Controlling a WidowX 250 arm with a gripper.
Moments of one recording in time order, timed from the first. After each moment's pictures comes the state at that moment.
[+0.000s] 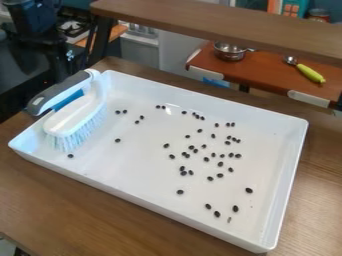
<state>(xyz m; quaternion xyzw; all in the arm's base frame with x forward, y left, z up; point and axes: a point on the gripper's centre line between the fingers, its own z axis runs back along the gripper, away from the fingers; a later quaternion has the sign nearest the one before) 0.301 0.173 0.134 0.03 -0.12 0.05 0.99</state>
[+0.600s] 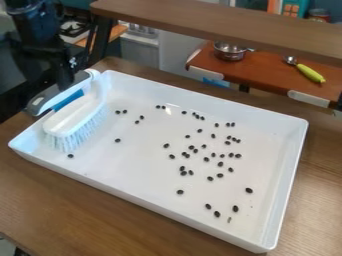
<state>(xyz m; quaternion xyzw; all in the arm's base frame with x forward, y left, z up) 0.305 0.173 0.123 0.02 -0.12 0.06 0.99</state>
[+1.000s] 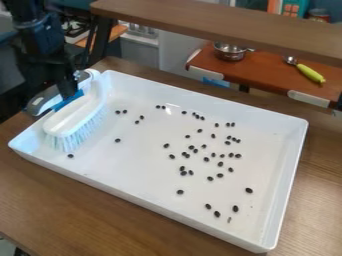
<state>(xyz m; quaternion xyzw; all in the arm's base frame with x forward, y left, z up) 0.306 0.169 0.106 0.03 -0.11 0.04 0.99</state>
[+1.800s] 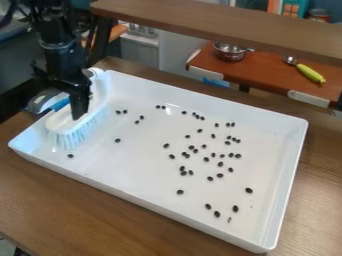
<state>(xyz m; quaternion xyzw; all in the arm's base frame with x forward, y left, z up) 0.317 0.166 0.068 0.06 -0.04 0.04 1.00</state>
